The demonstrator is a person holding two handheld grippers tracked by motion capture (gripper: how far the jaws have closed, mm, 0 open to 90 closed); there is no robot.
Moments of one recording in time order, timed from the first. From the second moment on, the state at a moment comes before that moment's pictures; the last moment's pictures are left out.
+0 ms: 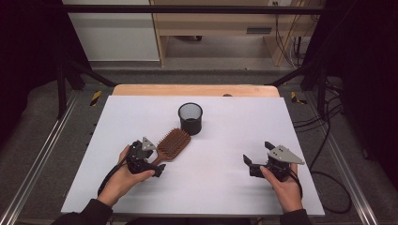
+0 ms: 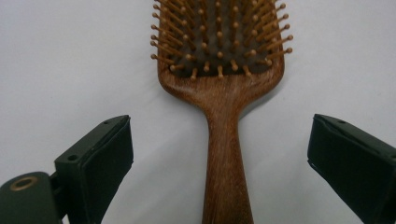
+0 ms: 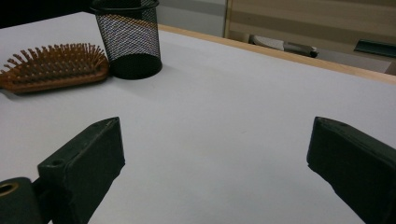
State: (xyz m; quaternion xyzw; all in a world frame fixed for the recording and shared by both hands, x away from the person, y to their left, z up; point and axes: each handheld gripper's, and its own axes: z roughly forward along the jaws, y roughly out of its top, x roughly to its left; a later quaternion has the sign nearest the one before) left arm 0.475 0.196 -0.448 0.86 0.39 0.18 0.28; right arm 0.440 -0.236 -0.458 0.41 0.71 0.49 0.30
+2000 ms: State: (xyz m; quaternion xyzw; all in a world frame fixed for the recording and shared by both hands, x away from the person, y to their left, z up) left arm 0.495 0.190 -0.452 0.88 0.40 0.11 0.23; right arm 0.440 -0.236 -0.458 0.41 0.71 0.49 0.30
